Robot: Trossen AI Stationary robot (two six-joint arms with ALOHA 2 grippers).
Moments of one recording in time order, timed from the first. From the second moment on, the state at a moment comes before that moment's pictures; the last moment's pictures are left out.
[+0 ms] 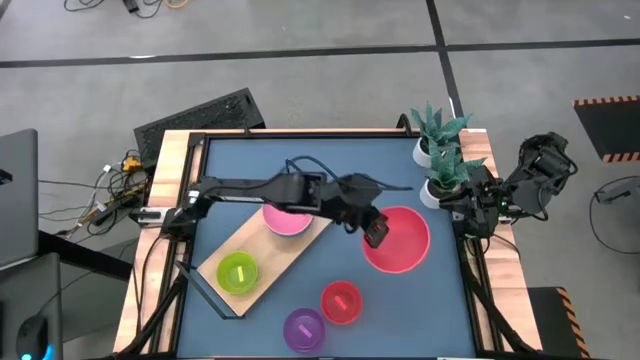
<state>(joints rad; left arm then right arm) -0.10 2.13 2.36 -0.74 -0.13 -0.69 0.83 0.44 0.96 -1.10 0.74 0.82</state>
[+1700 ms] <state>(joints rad) 0.03 1.47 1.68 -1.27 -0.33 -0.90 0.83 0.44 0.96 -1.17 0.85 0.88</state>
